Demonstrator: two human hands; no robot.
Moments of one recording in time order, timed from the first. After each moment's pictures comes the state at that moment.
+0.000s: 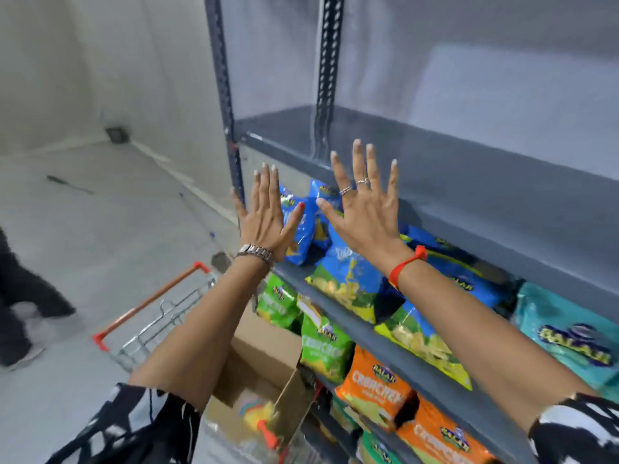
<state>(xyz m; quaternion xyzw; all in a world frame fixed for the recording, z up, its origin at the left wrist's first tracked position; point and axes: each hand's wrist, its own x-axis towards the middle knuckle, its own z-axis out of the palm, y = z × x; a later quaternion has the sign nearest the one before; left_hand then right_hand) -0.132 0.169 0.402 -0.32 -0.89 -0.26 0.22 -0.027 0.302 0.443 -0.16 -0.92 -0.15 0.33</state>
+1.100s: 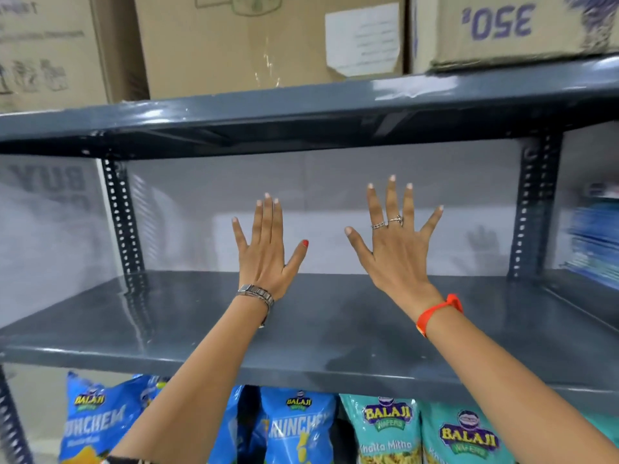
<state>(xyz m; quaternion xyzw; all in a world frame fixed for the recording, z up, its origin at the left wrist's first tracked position) 0.041 0.401 0.597 -0.55 -0.66 -0.34 0.38 0.239 0.450 0.616 -0.48 -0.72 -0.27 0.42</state>
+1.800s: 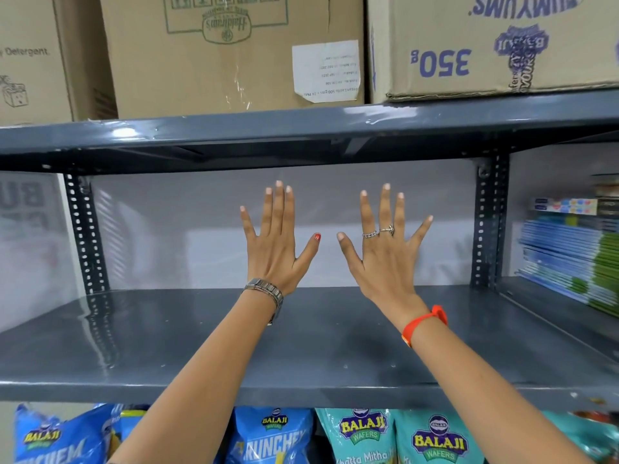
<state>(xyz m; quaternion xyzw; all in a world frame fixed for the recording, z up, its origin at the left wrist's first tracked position) 0.096 0.417 0.634 -0.57 -0.58 -0.37 0.44 0.267 0.445 0.625 -0.48 -0.69 -0.28 0.47</state>
